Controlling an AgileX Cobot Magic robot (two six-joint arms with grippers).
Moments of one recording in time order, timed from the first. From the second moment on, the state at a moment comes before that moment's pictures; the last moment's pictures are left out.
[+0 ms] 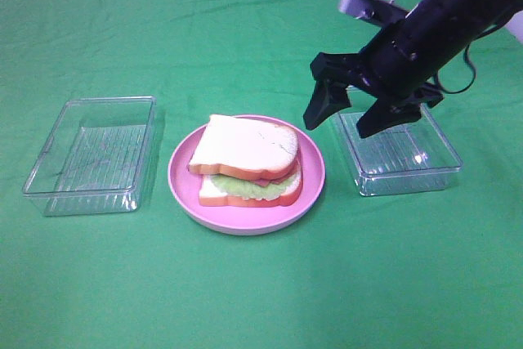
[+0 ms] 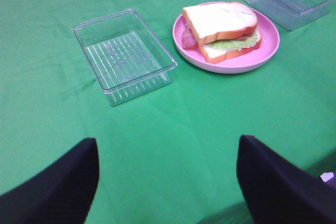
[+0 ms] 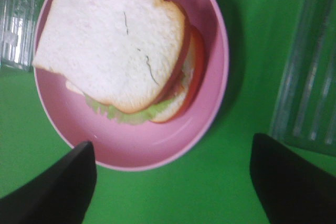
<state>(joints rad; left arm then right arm) -0.45 0.00 -0.50 0.00 1.06 -0.04 0.29 1.82 -1.20 0.58 0.75 -0.24</state>
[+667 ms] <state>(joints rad) -0.45 0.00 -0.50 0.00 1.06 -0.04 0.29 1.13 -0.90 0.12 1.08 -0.05</state>
